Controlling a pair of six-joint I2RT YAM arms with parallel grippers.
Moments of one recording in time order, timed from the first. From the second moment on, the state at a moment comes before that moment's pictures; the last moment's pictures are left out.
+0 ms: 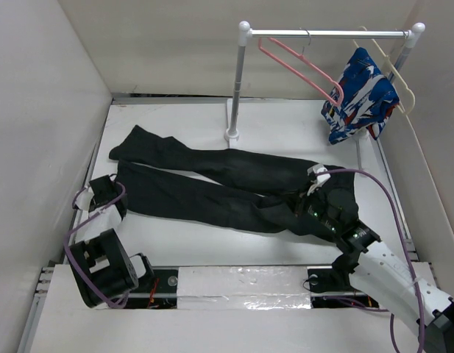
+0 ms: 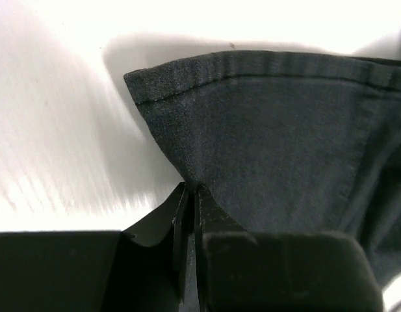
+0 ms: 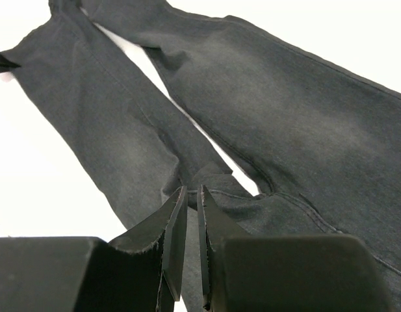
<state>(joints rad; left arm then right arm) 0.41 1.21 0.47 -0.23 -0.19 -1.05 0.55 0.61 0.33 0.08 -0.16 0.24</state>
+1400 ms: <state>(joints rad) 0.18 0.33 0.89 -0.60 -0.26 -0.67 0.13 1.51 0.63 0.27 -0.21 0.49</state>
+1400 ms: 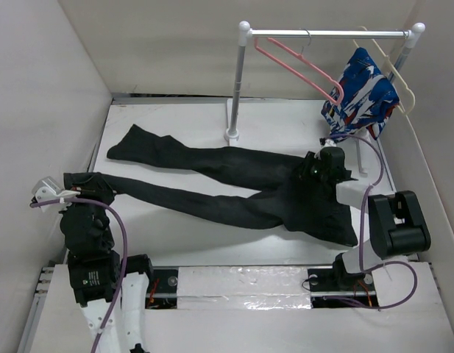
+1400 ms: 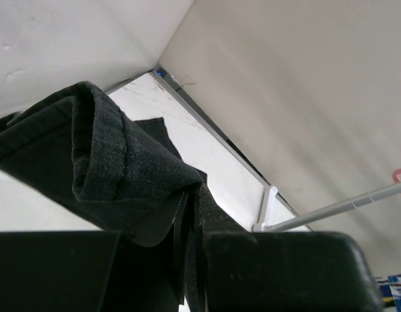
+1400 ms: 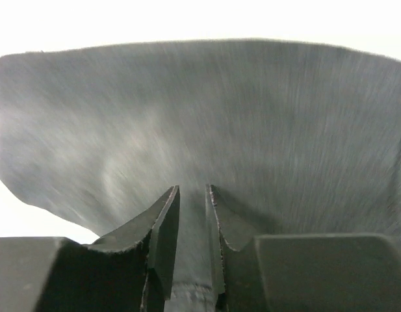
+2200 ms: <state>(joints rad) 0.04 0.34 0.87 -0.53 -0.11 -0.65 -0.36 1.17 0.47 -0.10 -0.11 0.39</state>
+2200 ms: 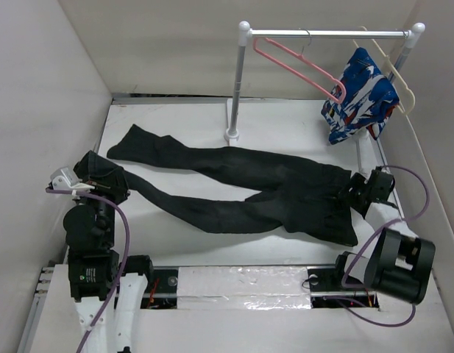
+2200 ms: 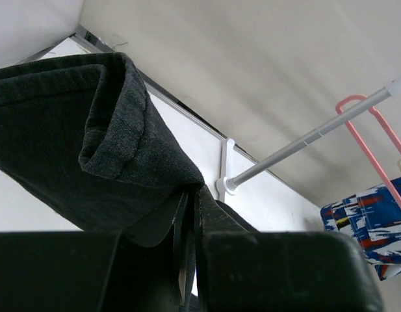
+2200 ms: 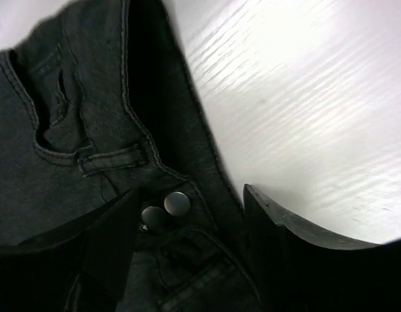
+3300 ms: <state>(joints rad) -0.02 0.31 0.83 -0.58 -0.18 -0.61 -0.30 0.48 0.29 -0.17 -0.09 0.50</state>
